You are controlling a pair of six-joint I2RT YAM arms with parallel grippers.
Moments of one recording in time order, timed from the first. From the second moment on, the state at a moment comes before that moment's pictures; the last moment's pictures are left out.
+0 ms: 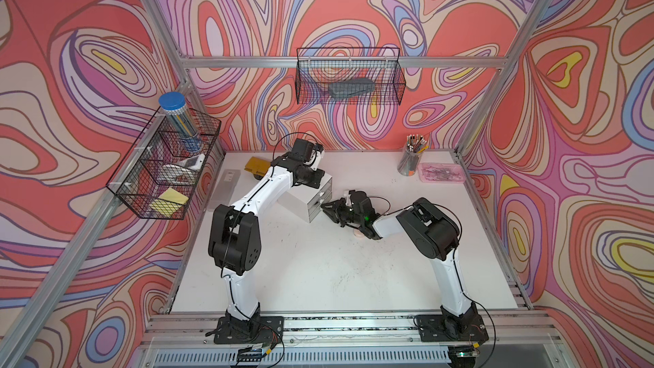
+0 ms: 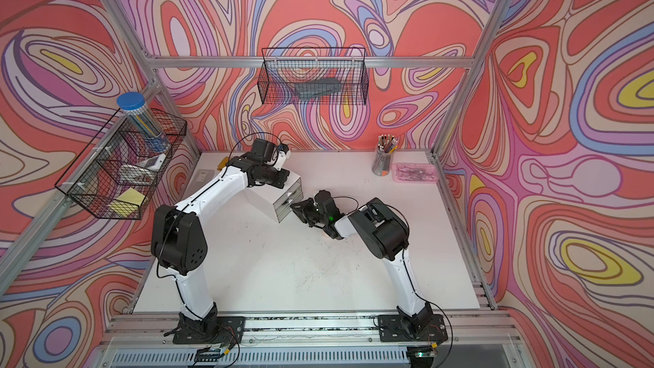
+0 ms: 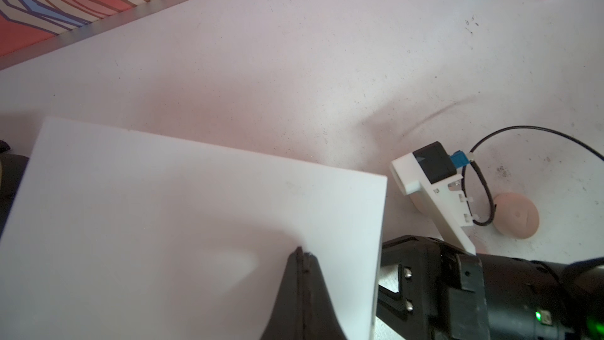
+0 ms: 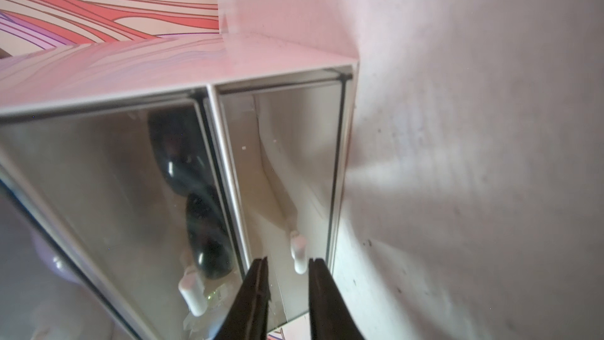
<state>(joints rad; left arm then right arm) -0.35 1.91 1.64 -0.69 0.12 0.04 0.63 2.21 1.11 0.73 -0.38 1.46</state>
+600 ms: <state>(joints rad) -0.35 1.91 1.64 -0.69 0.12 0.04 0.63 2.24 1.13 0.73 -0.37 1.46</state>
